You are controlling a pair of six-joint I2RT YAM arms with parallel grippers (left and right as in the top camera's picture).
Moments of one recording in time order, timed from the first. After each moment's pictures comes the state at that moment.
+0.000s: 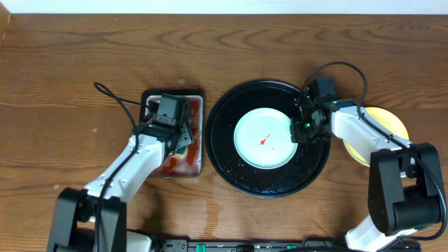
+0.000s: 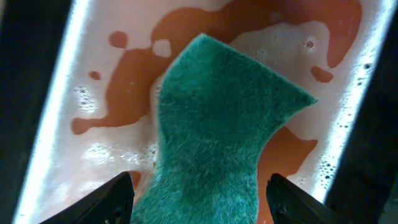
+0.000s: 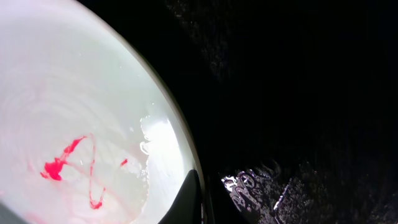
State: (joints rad) left arm -0.26 1.53 0.81 -0.49 -0.15 -0.54; right arm 0.20 1.80 1.02 -0.61 -0.23 0.18
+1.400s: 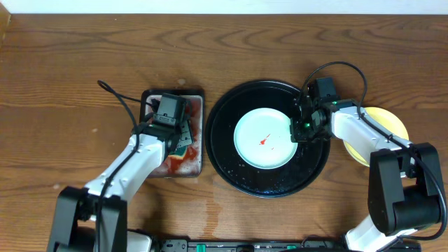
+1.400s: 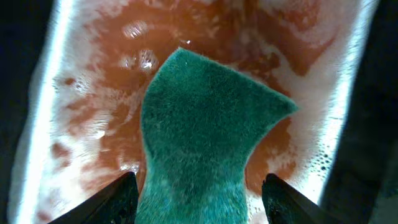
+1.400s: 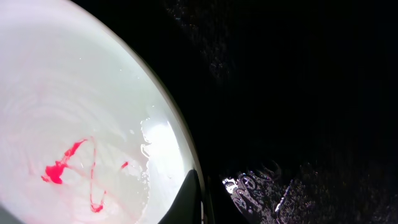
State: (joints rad) left arm -0.26 1.54 0.81 -0.48 -0.13 -0.48; right arm 0.20 1.80 1.02 -0.60 -0.23 0.18
